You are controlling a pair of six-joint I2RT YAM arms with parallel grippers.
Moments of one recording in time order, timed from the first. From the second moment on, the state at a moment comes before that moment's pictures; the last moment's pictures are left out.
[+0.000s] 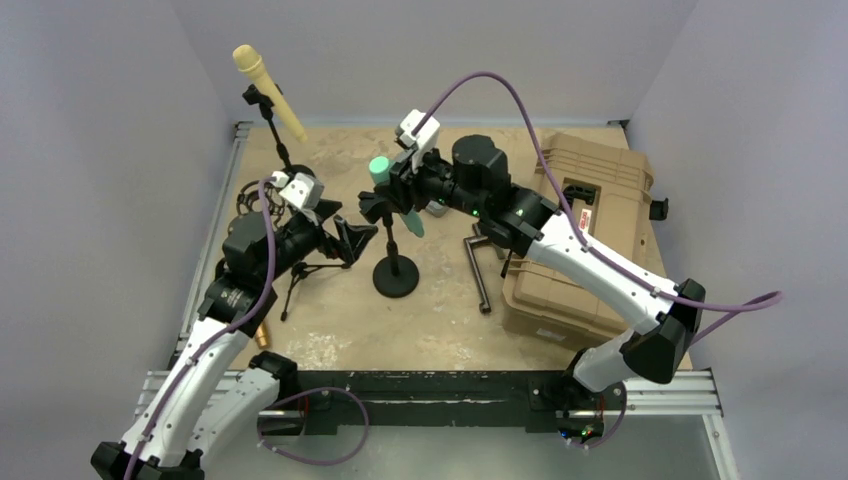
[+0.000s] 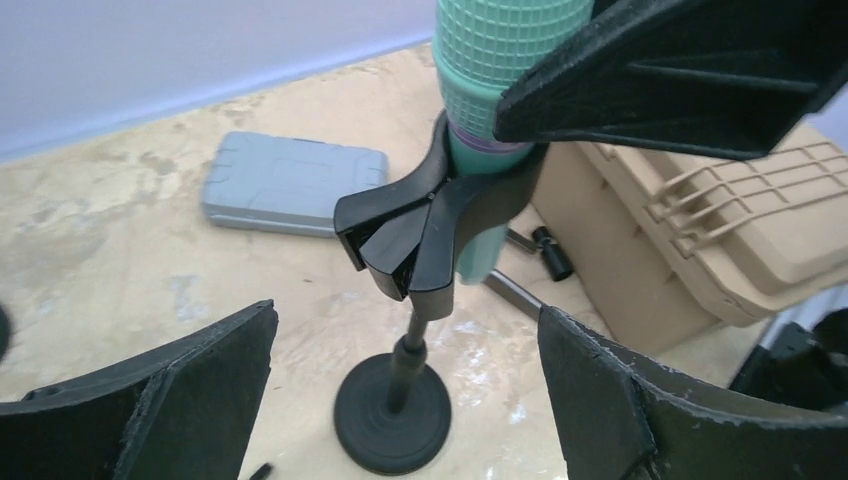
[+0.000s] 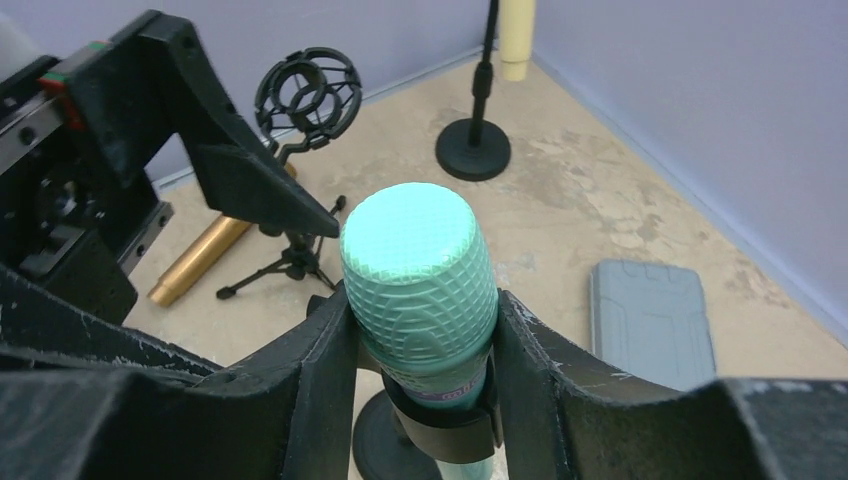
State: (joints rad) left arm -0.37 0.70 0.79 -0.16 0.31 -0.15; right arm 0.91 1.47 1.52 -0.20 -0.01 -0.03
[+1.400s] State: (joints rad) left arm -0.34 0.92 0.83 -0.10 0.54 -0.09; right arm 0.72 1.47 1.46 -0.07 -0.49 0.02
